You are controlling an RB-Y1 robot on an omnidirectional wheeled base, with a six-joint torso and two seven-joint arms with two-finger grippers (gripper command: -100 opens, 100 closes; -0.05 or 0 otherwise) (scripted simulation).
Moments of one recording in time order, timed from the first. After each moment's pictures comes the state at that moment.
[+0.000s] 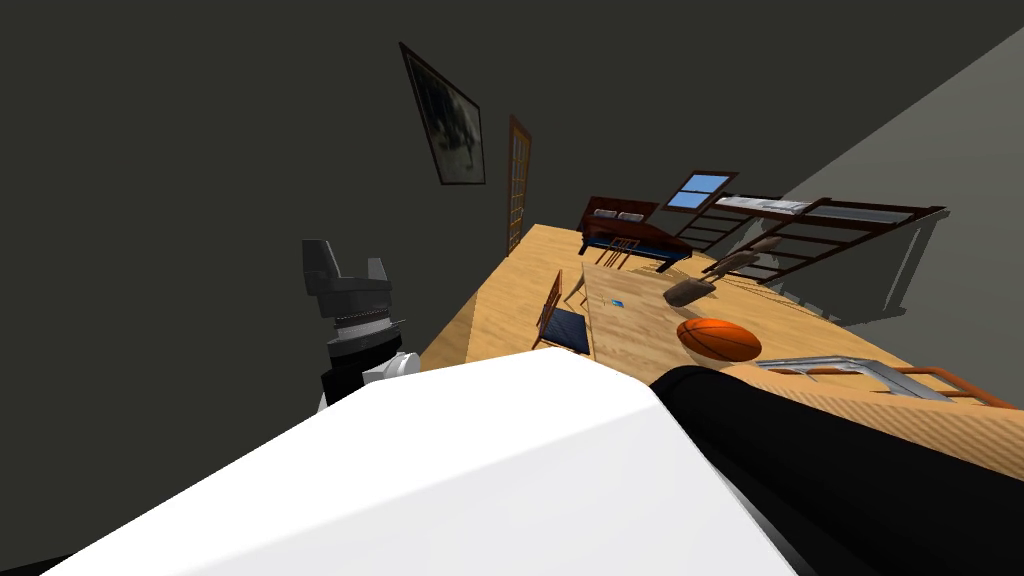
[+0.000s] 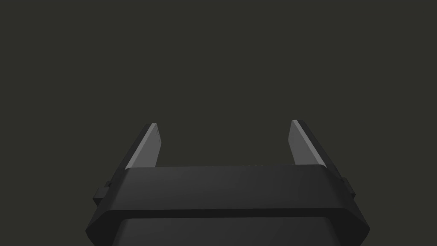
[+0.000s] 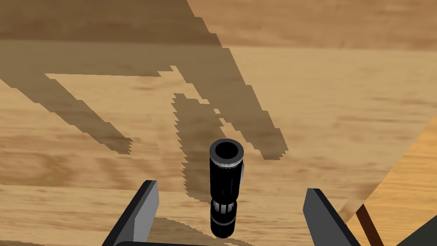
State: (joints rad) left arm 0.49 -0.01 -0.06 -2.40 -0.04 -0.42 -0.05; right arm 1.03 -0.64 0.03 -0.84 0.41 -0.56 0.29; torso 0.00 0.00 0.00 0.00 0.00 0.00
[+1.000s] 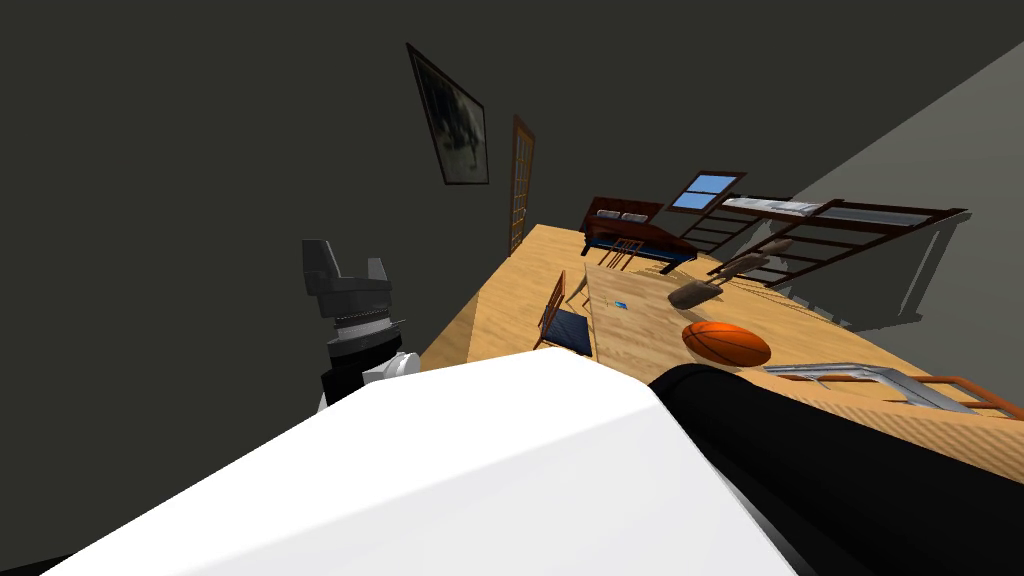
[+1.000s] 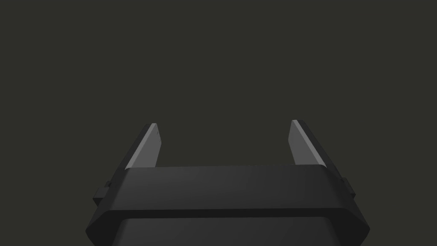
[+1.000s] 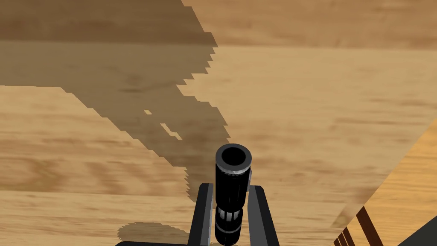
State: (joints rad) left arm 0.49 -0.01 -0.06 -2.40 -0.04 -0.42 -0.05; right arm 0.97 -0.63 0.02 -0.69 0.42 -0.64 0.30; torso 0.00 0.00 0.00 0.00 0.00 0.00
